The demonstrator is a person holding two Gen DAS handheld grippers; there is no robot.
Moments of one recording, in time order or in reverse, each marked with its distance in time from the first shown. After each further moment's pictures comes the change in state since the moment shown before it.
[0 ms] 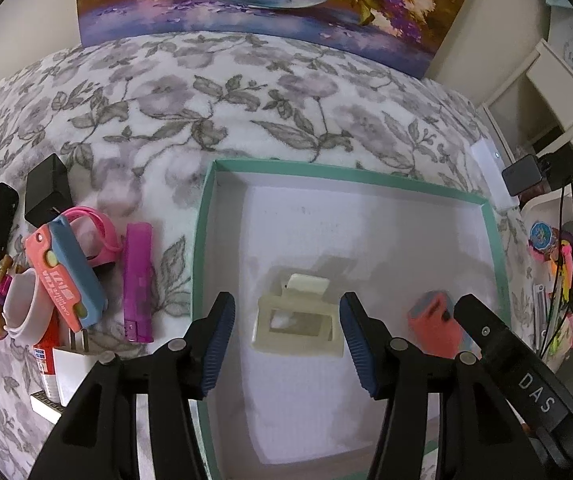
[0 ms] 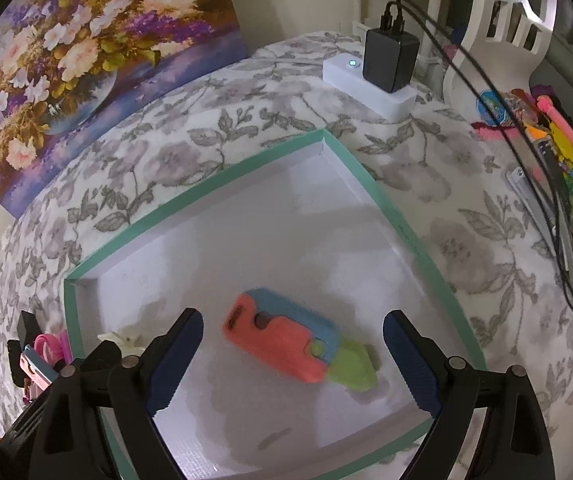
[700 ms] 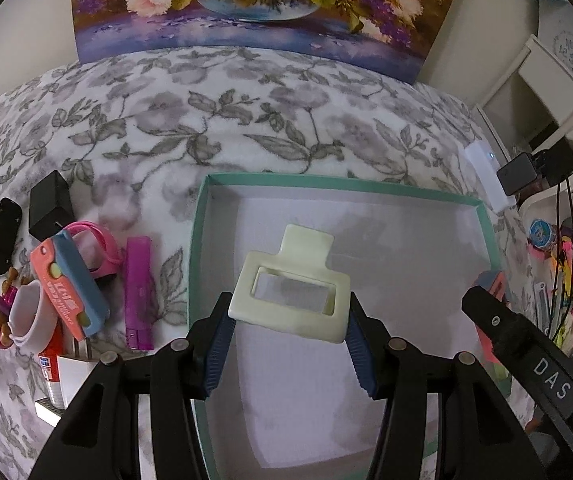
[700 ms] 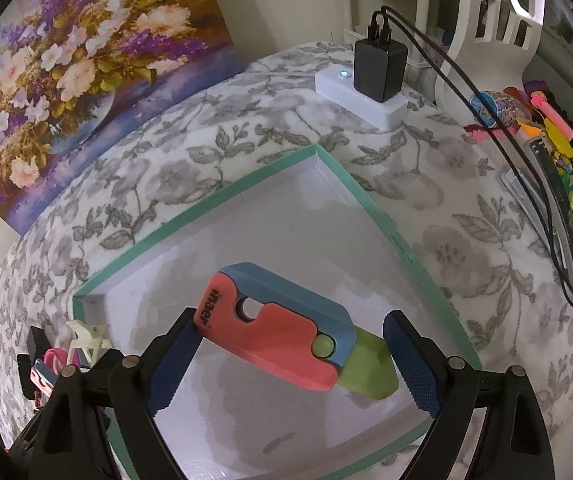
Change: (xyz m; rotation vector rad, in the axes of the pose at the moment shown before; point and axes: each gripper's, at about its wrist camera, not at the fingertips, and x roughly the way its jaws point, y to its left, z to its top) left arm -0.002 -0.008 -0.002 0.037 -0.035 0.014; right arm -0.005 -0.005 0.001 0.041 -0.026 0.016
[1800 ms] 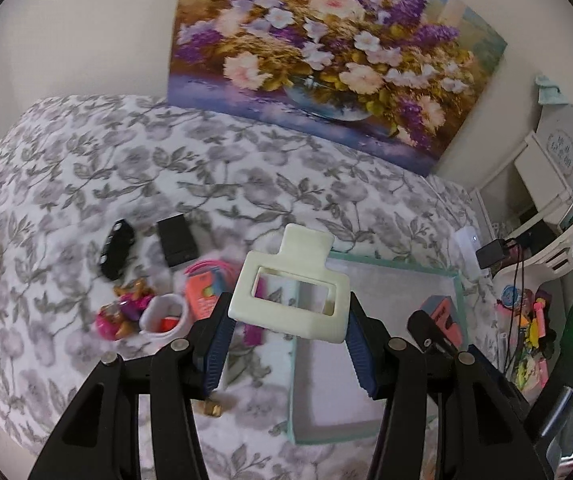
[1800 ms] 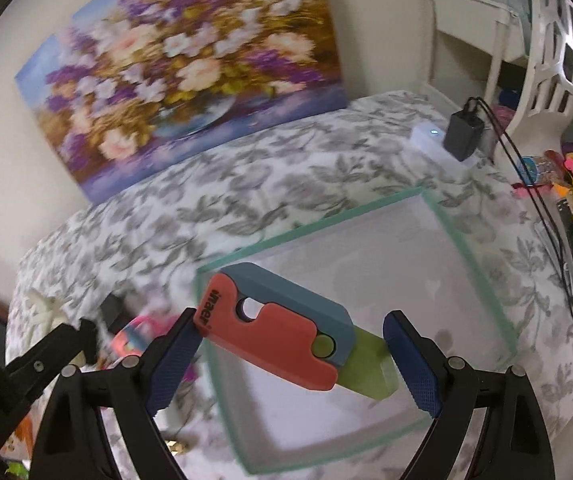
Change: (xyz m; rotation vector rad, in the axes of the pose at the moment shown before) left arm -0.128 0.077 0.012 -0.139 -0.162 0.001; right arm -0.071 0.089 -0.025 -0.145 -0.100 0.105
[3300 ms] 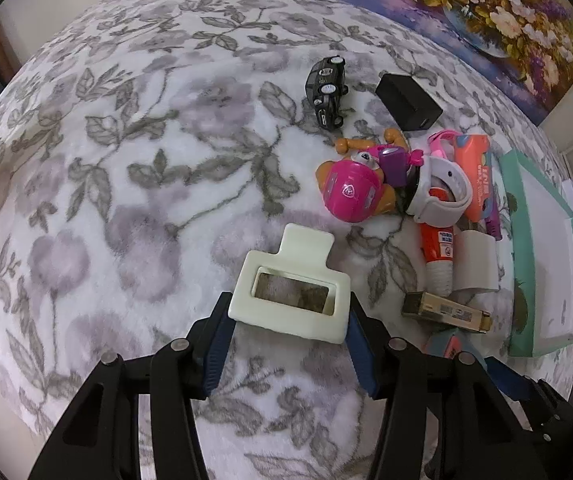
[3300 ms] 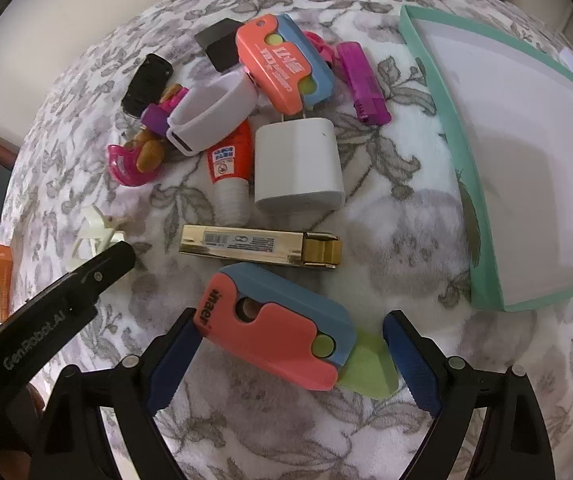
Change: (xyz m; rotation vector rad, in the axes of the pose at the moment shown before) left arm 0.056 0.200 -0.089 -0.094 0.199 0.149; right arm 0.076 0.136 -0.187 -0.294 0.405 0.126
